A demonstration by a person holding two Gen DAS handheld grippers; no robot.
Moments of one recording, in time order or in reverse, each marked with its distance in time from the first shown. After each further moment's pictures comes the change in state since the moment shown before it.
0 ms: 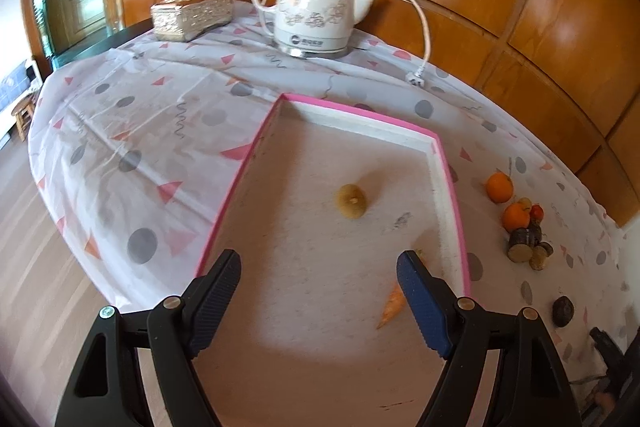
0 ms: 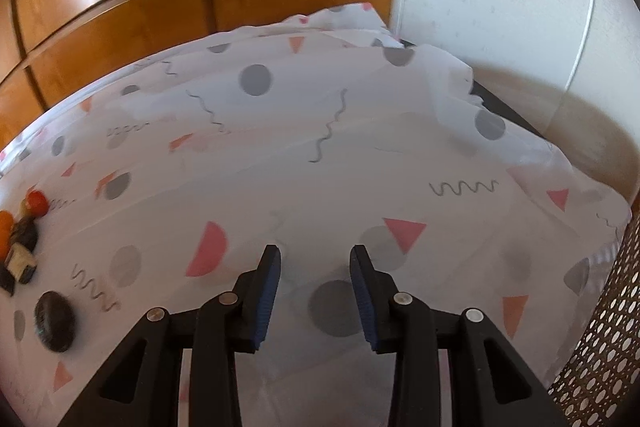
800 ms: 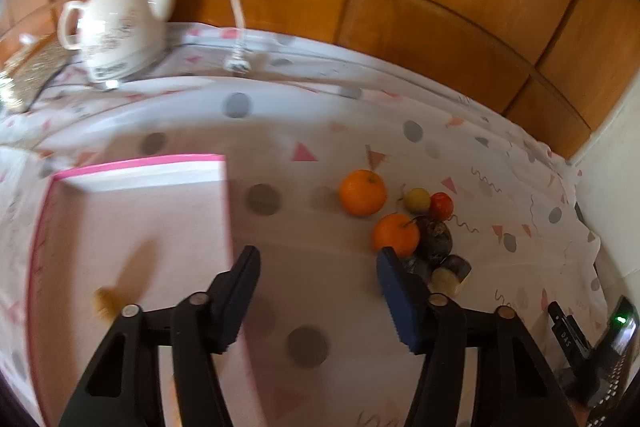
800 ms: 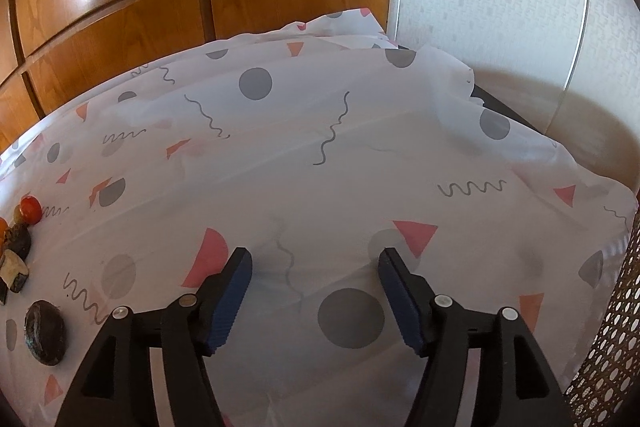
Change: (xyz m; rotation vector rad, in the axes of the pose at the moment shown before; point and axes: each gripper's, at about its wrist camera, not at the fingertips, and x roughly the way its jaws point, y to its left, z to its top) left arm 0.078 -0.162 0.050 0.279 0.123 -0.255; right arm 0.007 0.007 -0.005 0.010 -0.057 -0.005
